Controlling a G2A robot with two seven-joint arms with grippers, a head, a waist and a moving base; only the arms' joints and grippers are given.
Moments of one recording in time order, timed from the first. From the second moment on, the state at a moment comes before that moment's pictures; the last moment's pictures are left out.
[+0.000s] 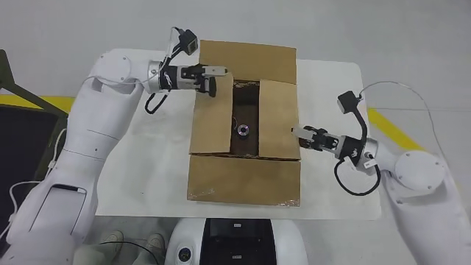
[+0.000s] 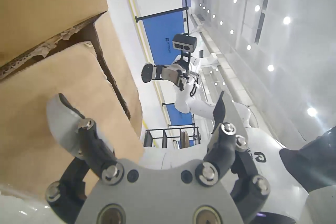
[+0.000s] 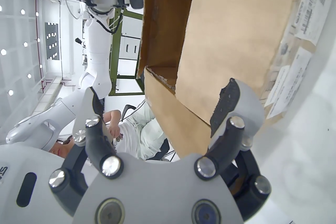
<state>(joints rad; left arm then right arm) 0.71 -1.06 -1.11 -1.22 -0.45 -0.14 -1.30 -1.46 -1.05 1.51 -1.98 0.10 0.03 1.01</state>
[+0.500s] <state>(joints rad) 0.71 -1.07 -1.06 -1.22 -0.36 -0.16 -1.22 -1.58 -1.03 1.61 -2.04 0.16 -0.01 1.03</state>
